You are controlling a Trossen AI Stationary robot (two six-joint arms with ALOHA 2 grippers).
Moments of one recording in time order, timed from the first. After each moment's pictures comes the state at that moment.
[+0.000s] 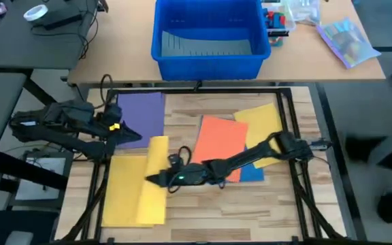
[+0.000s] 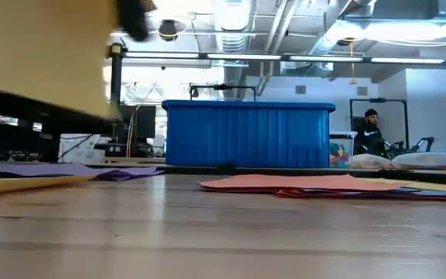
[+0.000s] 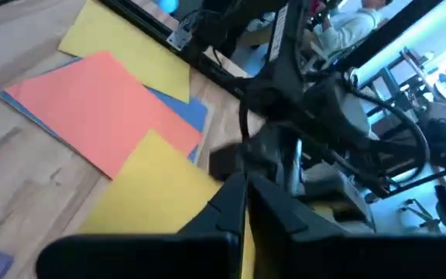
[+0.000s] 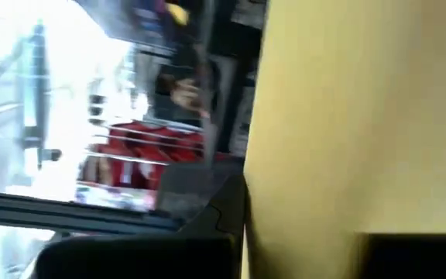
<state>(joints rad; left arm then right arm) -0.14 0.76 1.19 -0.77 -0.04 -0.67 0.29 2.28 1.81 0.44 0.30 1.37</state>
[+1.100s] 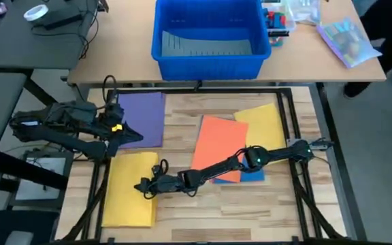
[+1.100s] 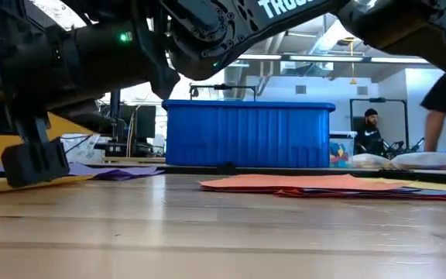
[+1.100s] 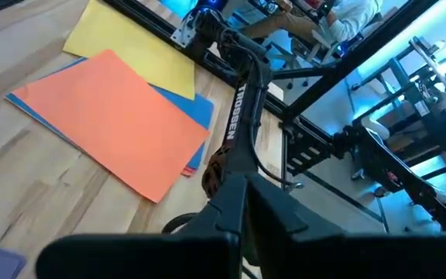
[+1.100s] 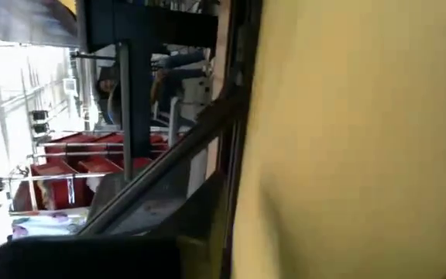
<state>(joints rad) -0.14 0.77 1.19 -0.77 -0.04 -0.63 0.26 2.76 2.28 0.26 0.25 1.54</state>
